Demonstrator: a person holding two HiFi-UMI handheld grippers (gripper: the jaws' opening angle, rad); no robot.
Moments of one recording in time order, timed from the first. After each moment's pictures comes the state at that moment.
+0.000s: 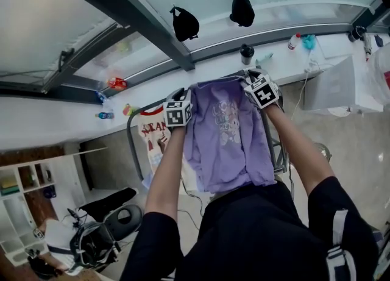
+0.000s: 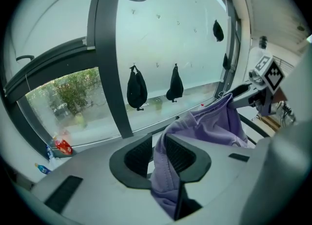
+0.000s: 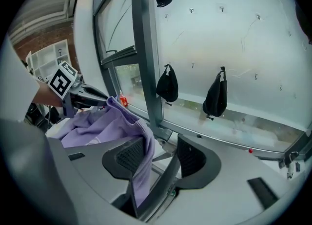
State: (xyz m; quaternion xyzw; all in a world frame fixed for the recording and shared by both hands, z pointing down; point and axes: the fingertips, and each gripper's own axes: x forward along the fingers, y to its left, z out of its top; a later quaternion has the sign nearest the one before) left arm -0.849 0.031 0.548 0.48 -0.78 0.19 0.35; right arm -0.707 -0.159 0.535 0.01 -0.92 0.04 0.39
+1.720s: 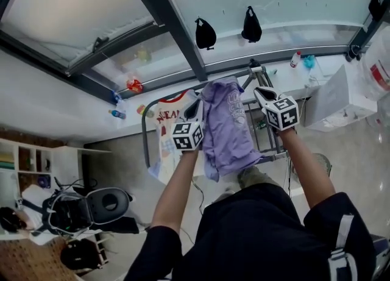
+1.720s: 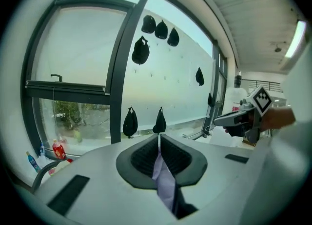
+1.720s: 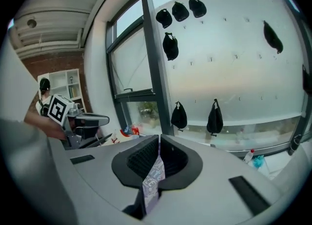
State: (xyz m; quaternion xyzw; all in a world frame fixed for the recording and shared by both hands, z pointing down) left arm -0.727 0.123 0.382 0.52 -0.83 0.03 0.20; right arm -0.605 -0.053 0.373 0.02 -0.97 0.09 0.23
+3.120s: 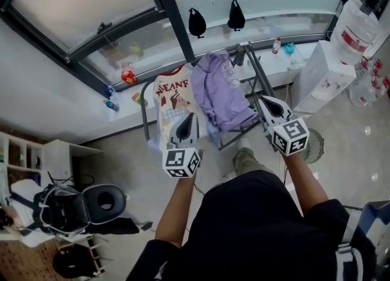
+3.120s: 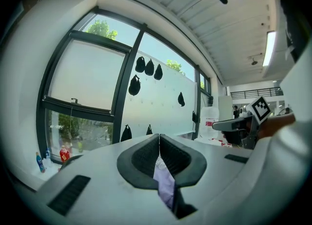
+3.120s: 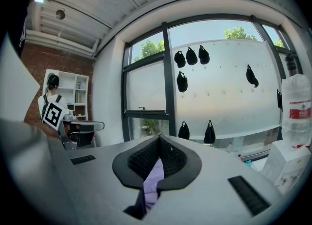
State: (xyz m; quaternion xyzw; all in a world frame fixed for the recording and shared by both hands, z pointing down) left arm -0.561 0.345 0.286 0.56 -0.82 -0.03 0.09; right arm -0.426 0.167 0.266 0.09 -0.99 0.03 0.10
